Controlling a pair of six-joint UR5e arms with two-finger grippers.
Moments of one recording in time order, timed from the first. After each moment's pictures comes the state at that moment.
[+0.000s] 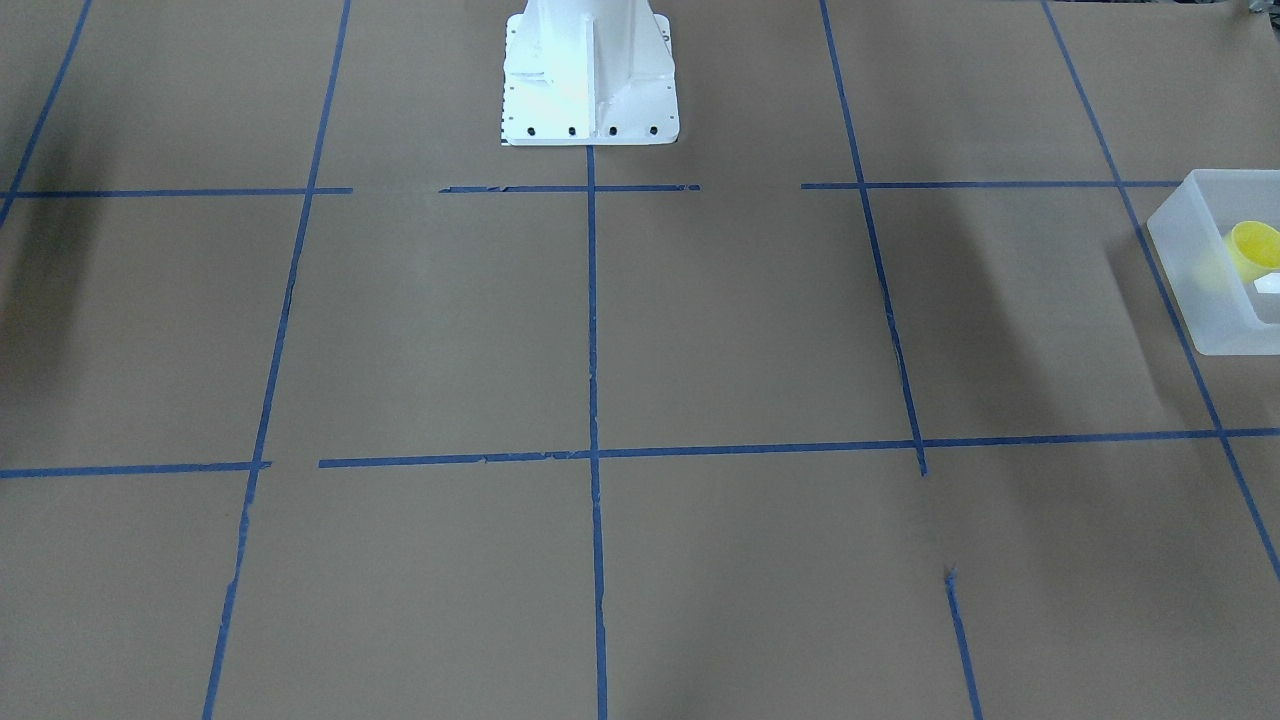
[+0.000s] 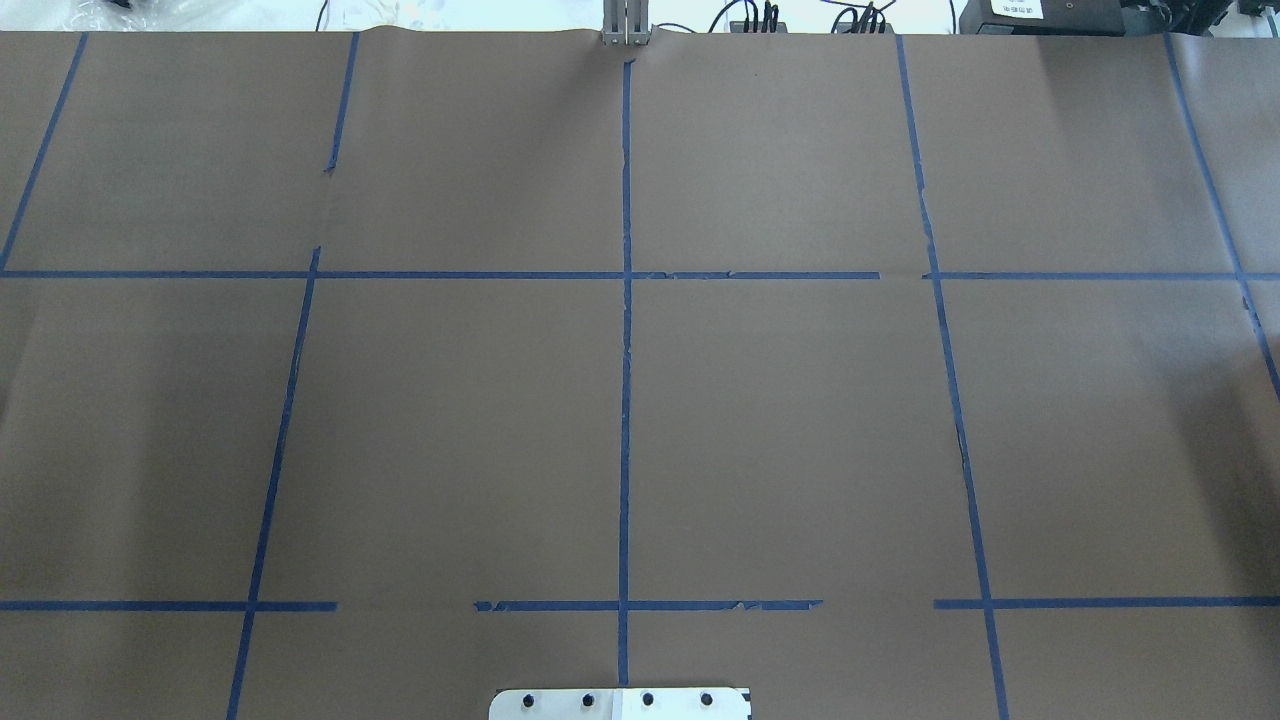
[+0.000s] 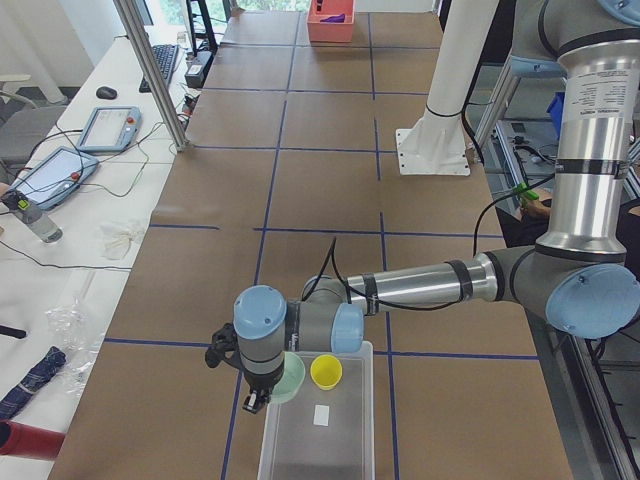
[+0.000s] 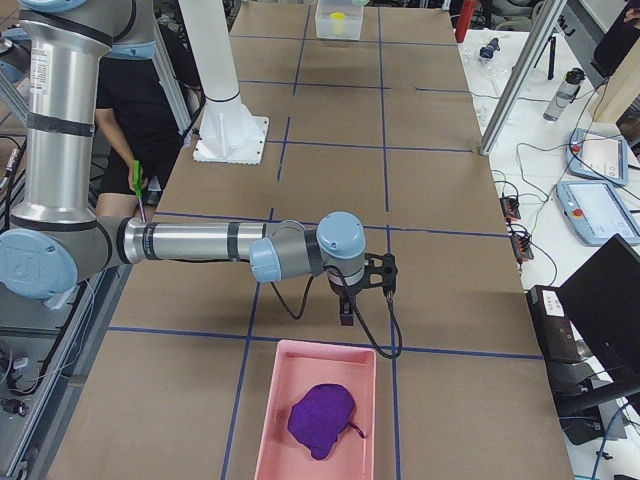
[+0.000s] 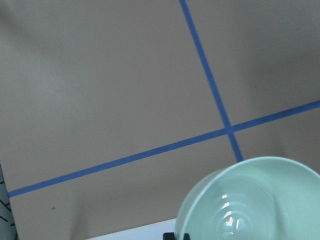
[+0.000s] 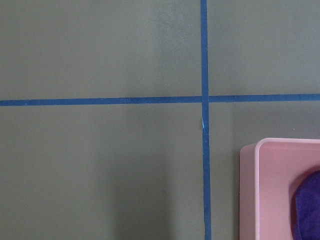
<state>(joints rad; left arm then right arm) -1.67 -1.55 -1.39 -1.79 -2.16 0.41 1.52 -1.72 1.76 -1.36 2.40 0.23</state>
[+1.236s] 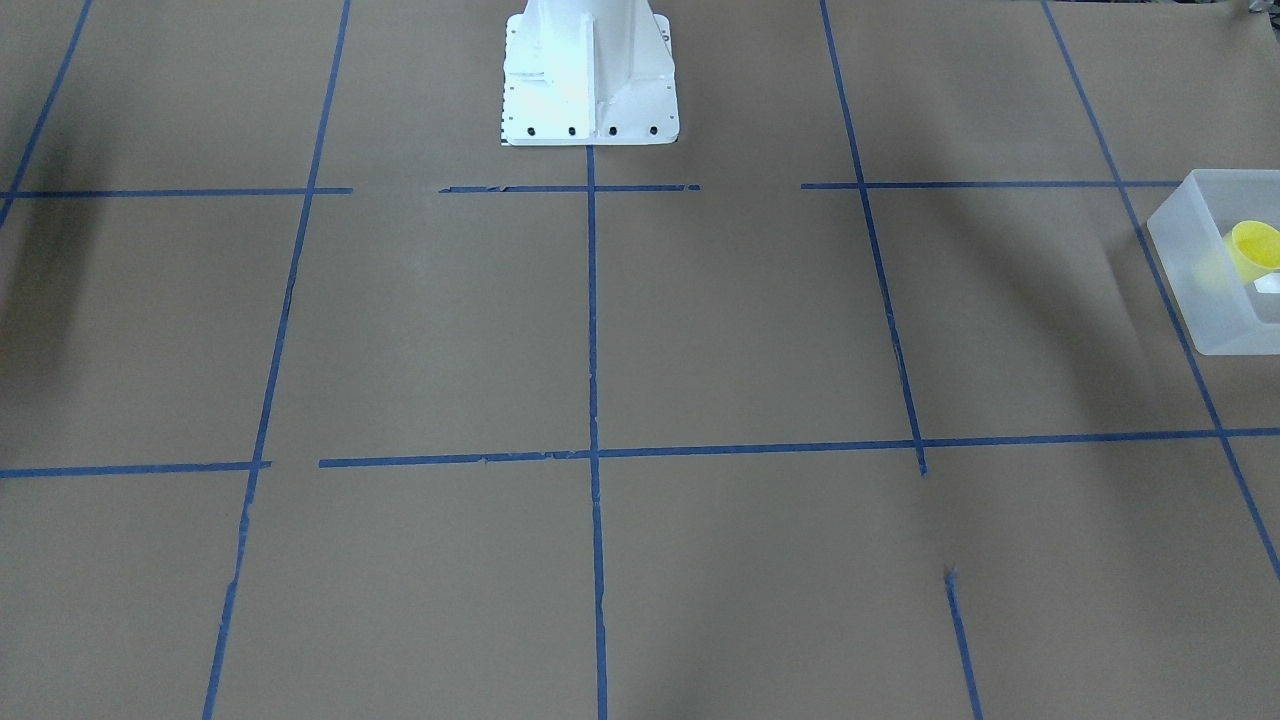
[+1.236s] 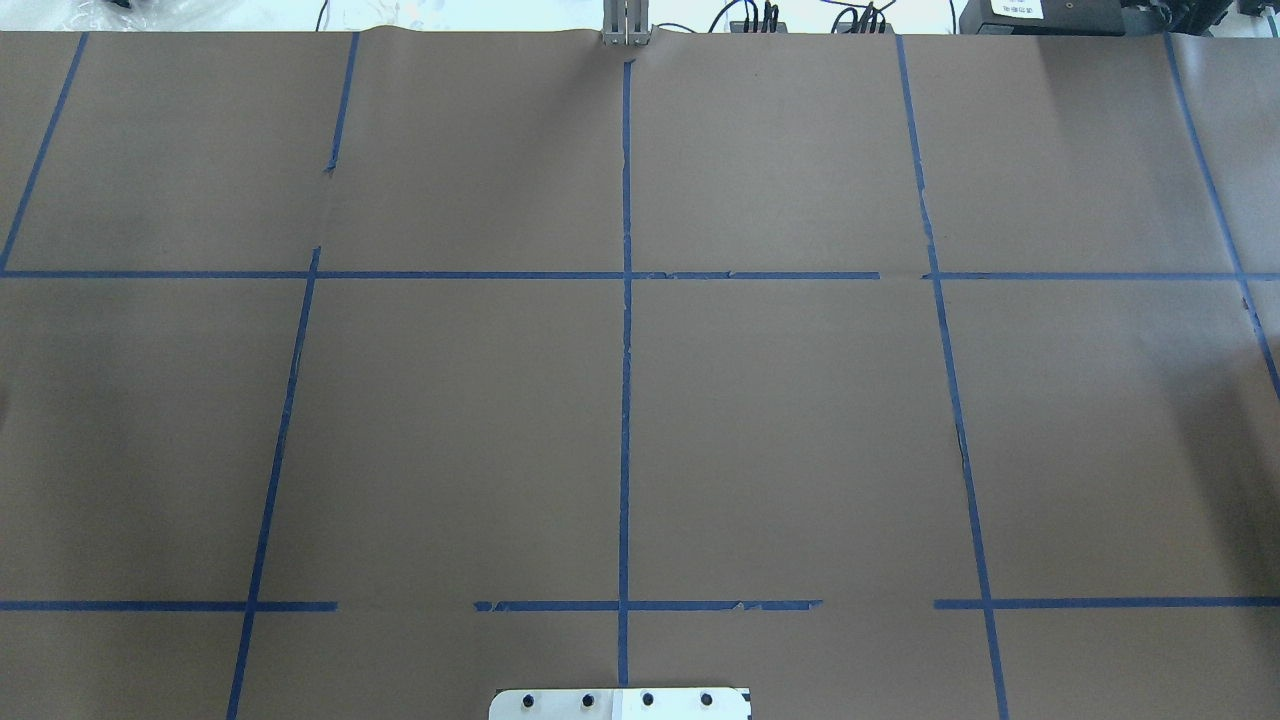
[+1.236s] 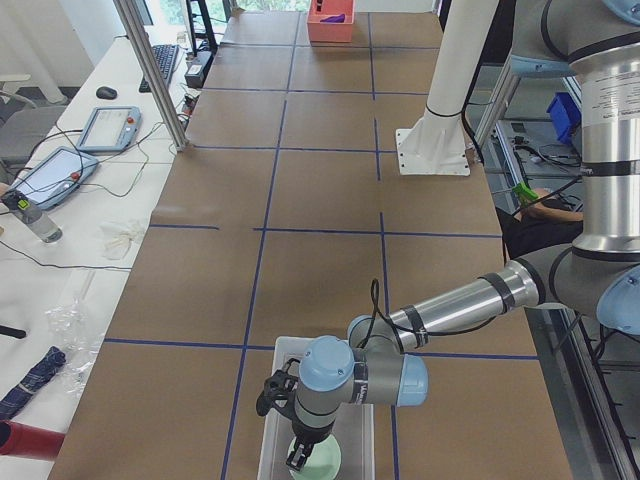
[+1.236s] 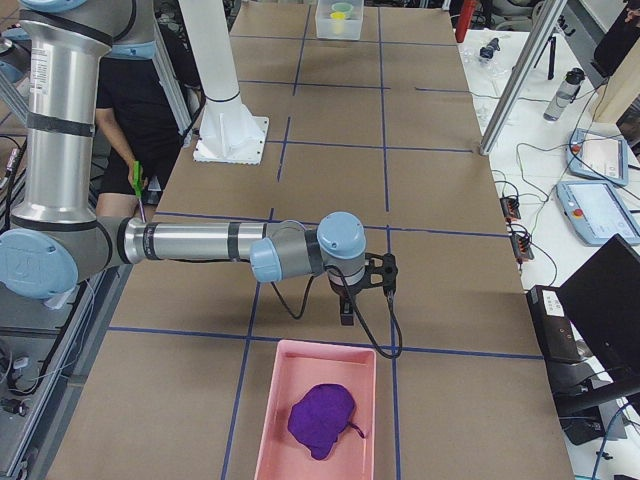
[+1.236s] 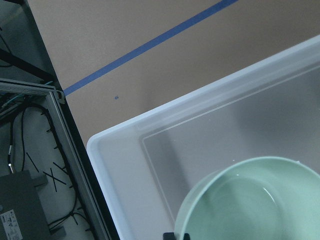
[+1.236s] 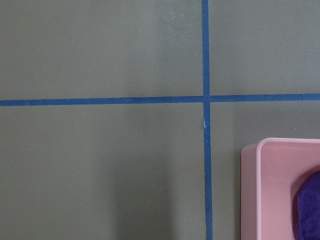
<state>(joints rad) -1.72 -1.42 -1.36 -2.04 -2.07 0.47 1.52 -1.72 1.76 -1.36 2.40 0.23</state>
